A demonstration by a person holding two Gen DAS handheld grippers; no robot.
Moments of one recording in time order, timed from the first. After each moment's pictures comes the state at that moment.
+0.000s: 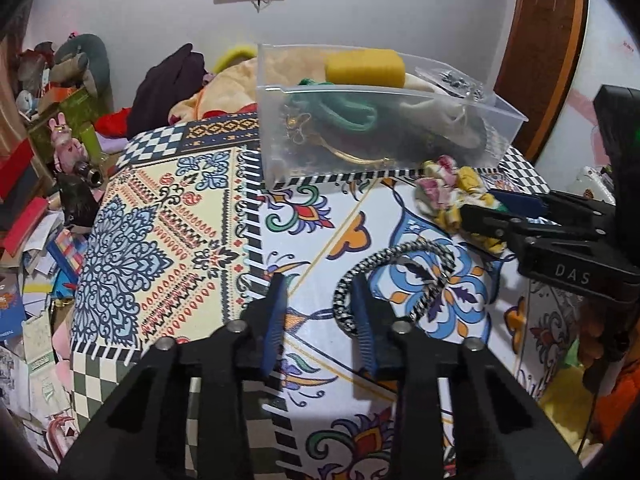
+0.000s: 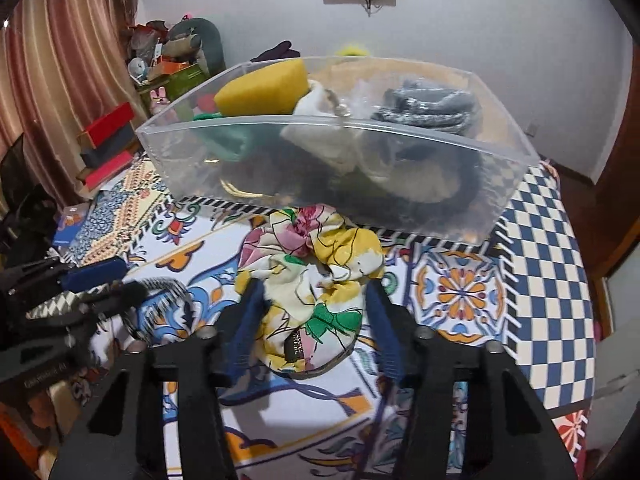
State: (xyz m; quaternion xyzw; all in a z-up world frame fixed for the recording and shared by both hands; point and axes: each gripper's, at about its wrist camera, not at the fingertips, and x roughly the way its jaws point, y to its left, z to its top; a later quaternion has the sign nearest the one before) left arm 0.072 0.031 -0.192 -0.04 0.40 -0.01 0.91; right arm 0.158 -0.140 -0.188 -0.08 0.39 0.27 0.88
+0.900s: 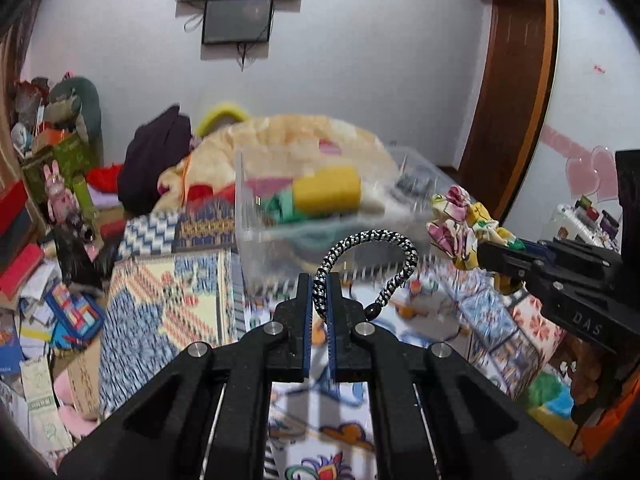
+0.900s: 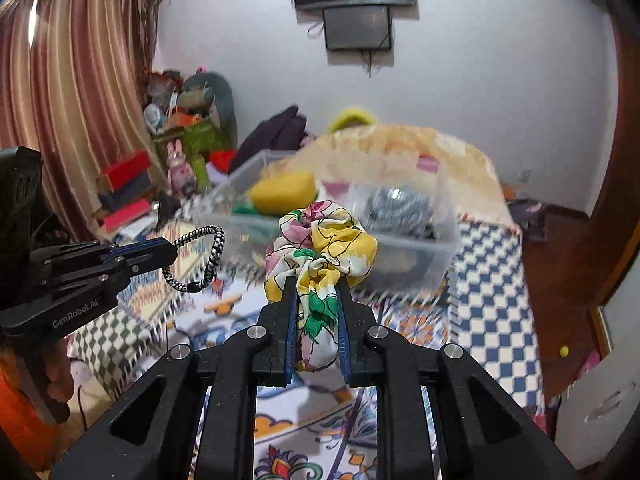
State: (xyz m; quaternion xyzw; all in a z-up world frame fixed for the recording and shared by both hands) left arm 0.074 0.026 -0.115 -0.04 0.30 -0.04 0.95; right arm 0.123 -0.178 -0.116 -0.05 0.29 0.29 0.91
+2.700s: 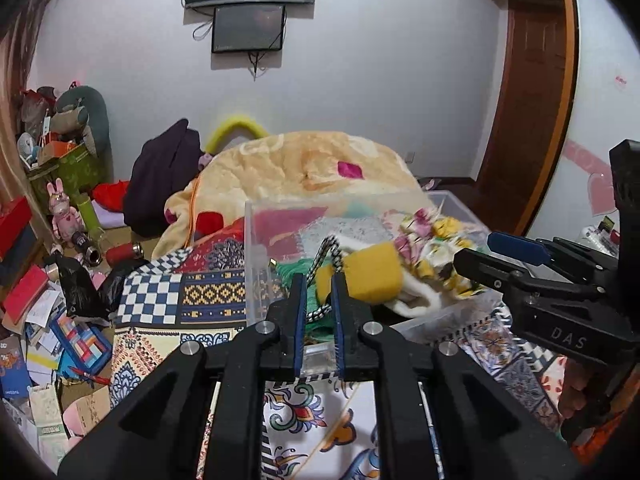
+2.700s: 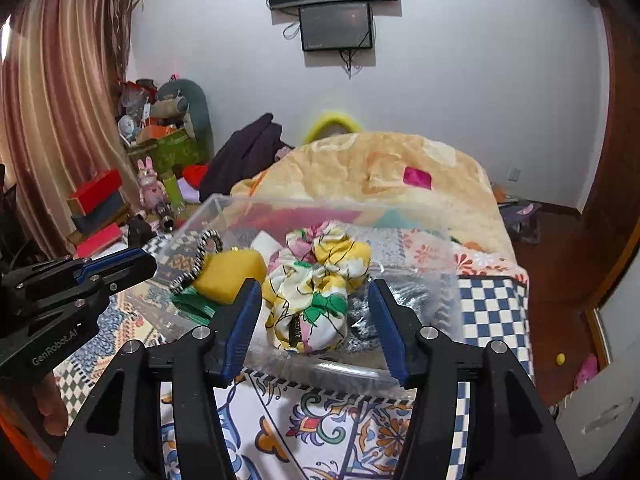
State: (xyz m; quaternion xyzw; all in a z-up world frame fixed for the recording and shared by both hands) left arm 0.149 0.037 -0.092 -0.04 0.29 -0.02 0.96; right arm 0.197 -0.145 -0.103 -0.04 0.30 0.25 0.92
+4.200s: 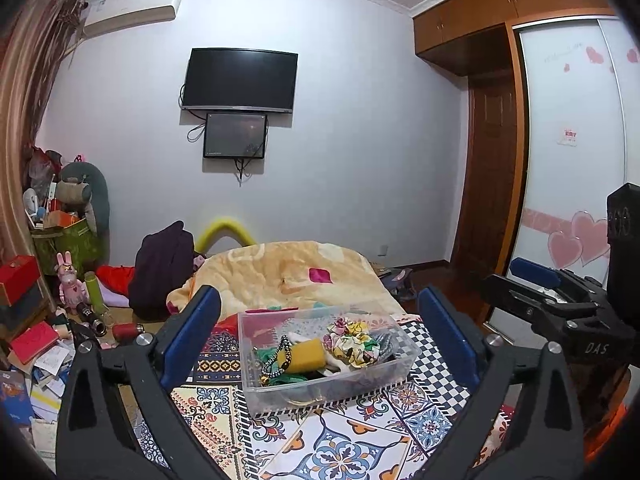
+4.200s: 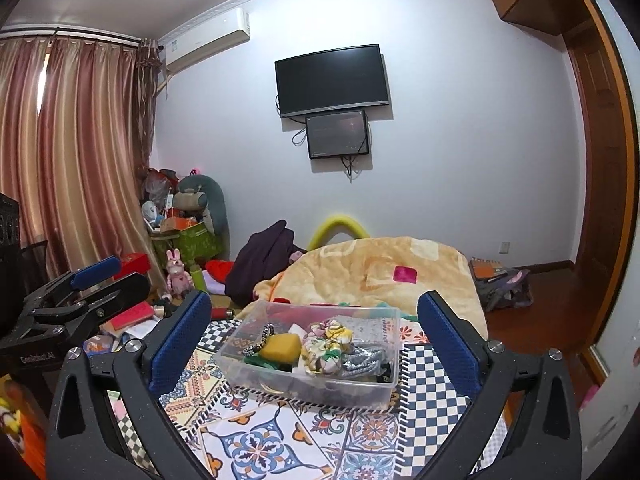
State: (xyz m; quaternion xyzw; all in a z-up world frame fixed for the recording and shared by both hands) left arm 0.031 0.009 0.018 -0.04 0.12 -0.04 0.99; right arm 0.097 -0.202 -0.017 0.01 0.13 0.27 0.95
